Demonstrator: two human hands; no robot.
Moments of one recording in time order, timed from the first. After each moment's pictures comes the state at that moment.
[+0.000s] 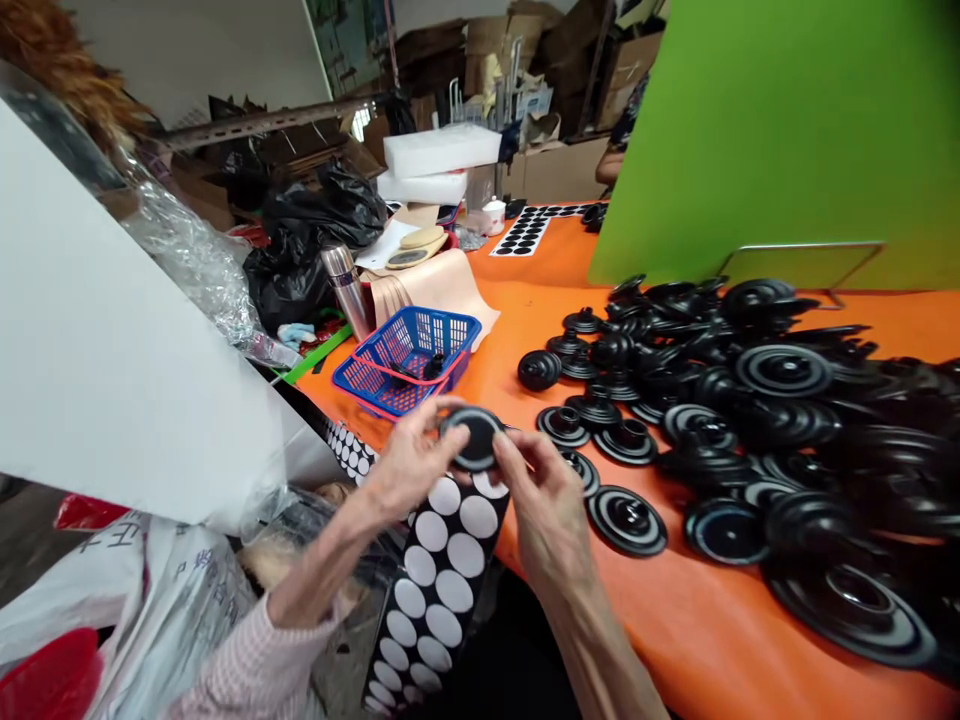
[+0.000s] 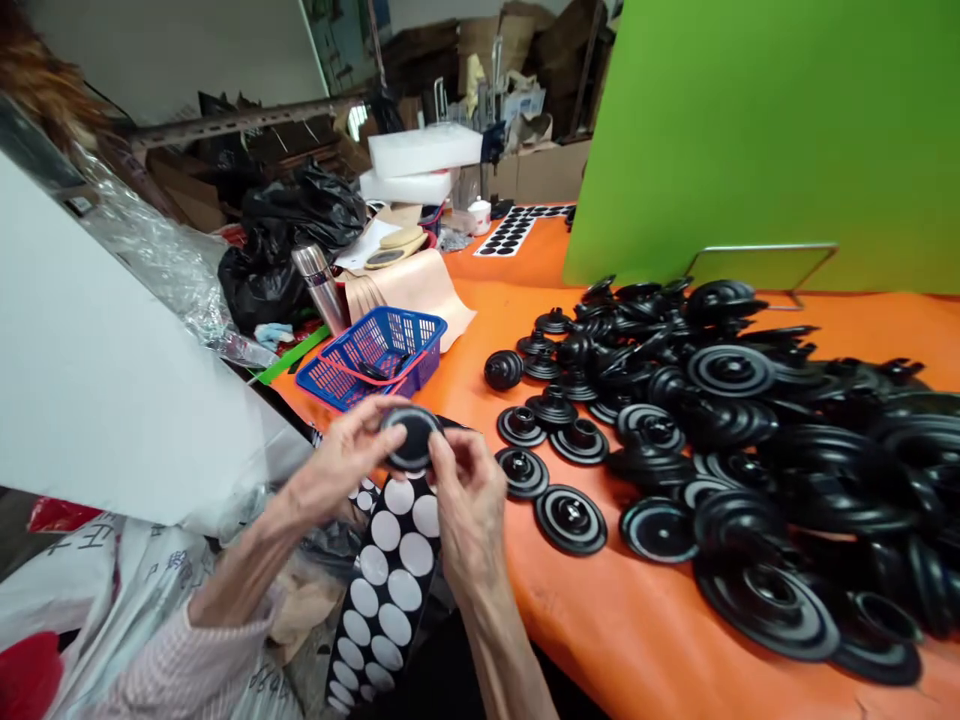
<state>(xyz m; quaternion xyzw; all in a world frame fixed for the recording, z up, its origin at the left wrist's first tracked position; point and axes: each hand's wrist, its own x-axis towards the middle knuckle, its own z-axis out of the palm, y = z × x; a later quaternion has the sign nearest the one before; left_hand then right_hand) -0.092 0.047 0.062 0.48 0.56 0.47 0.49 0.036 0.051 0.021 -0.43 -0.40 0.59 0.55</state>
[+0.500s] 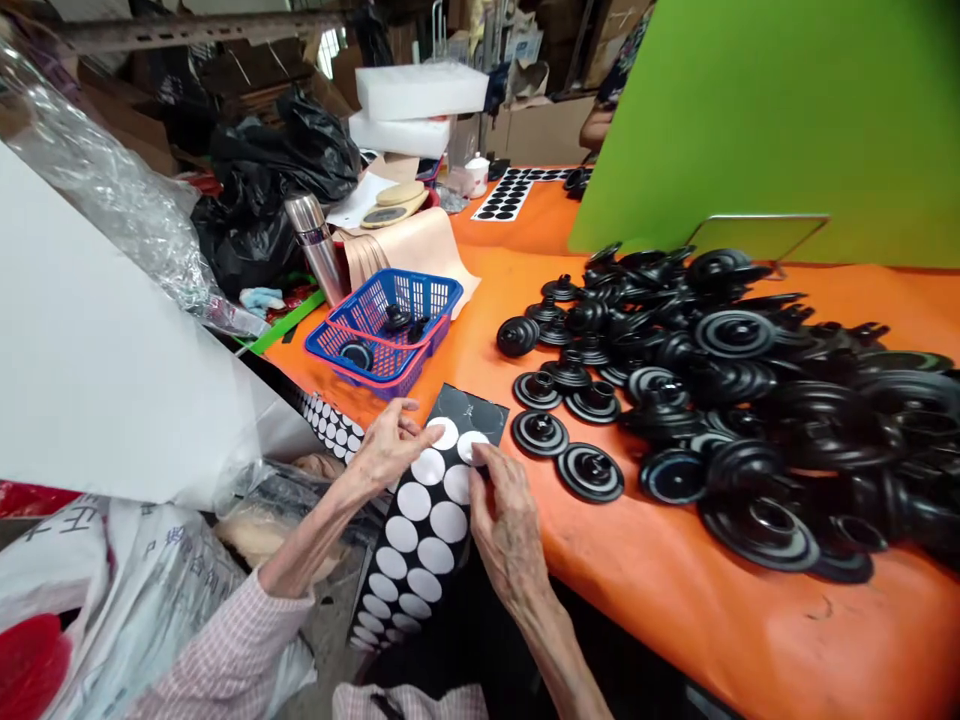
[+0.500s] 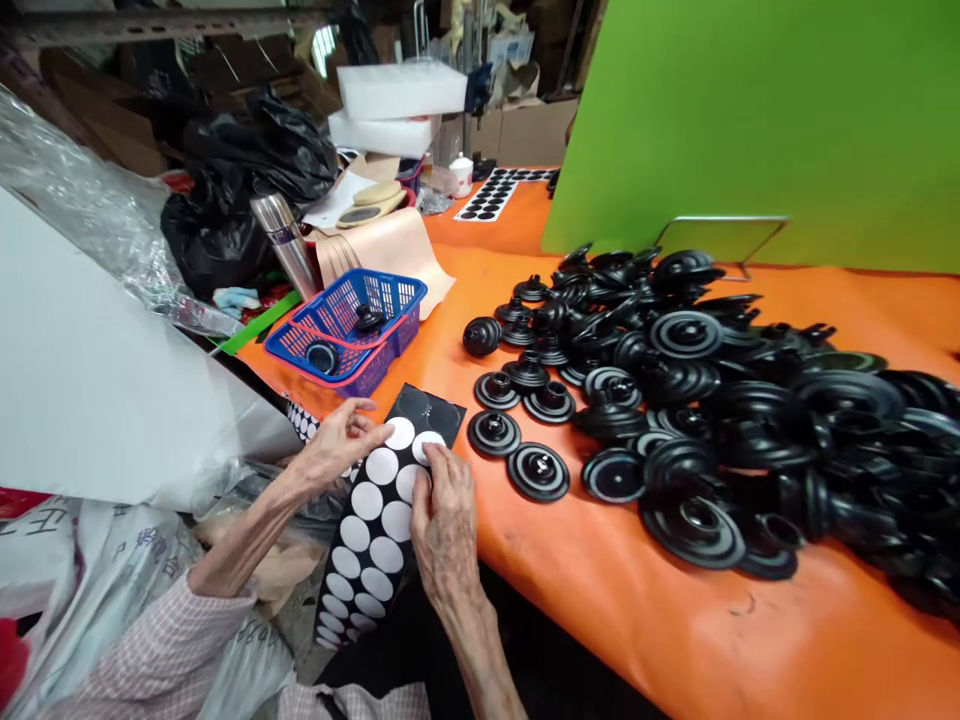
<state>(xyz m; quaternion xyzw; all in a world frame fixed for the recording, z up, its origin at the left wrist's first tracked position) -0.115 0.033 -0.006 0.47 0.69 0.37 0.39 0.048 0.010 -0.067 -0.50 -0.67 0.25 0.49</state>
